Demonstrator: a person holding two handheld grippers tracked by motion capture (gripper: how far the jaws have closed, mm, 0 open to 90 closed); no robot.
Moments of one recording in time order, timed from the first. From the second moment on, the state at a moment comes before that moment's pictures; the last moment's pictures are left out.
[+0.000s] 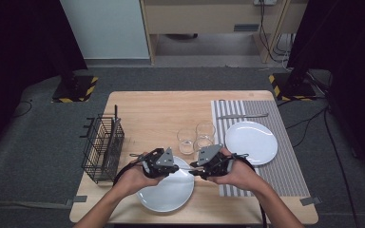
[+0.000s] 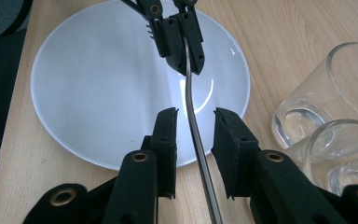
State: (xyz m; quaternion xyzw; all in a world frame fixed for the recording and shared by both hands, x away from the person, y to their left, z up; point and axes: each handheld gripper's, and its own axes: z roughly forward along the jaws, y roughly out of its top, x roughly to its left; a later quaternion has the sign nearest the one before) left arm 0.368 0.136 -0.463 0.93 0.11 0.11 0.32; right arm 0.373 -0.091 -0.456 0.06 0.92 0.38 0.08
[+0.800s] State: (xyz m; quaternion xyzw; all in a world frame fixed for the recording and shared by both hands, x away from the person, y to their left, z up) left arm 0.368 0.129 -0.460 0.94 0.11 0.11 0.31; right arm 0.373 -0.088 -0.459 0.05 0.93 0.36 0.09
